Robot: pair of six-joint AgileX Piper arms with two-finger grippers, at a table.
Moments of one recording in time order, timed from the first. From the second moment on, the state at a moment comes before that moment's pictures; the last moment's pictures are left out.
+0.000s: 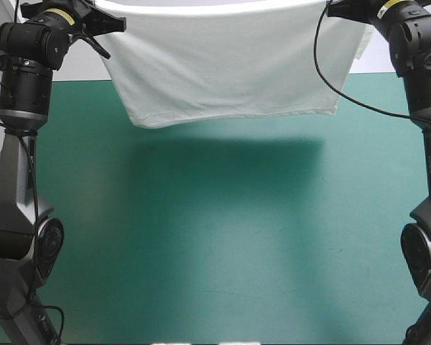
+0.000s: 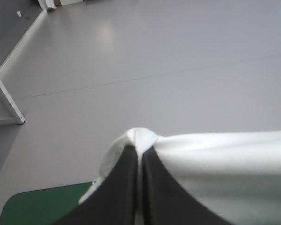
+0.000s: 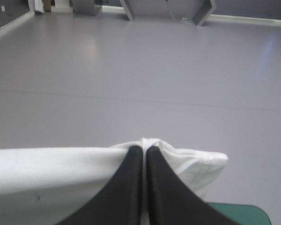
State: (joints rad) left arm -0.18 1.88 -2.45 0.15 0.91 0.05; right arm 0.14 1.80 -2.30 -0.18 0.72 0.05
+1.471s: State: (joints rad) left arm -0.18 1.33 -0.83 -0.08 1.15 0.11; right arm 0.14 1.38 -0.93 0.03 1.18 0.00
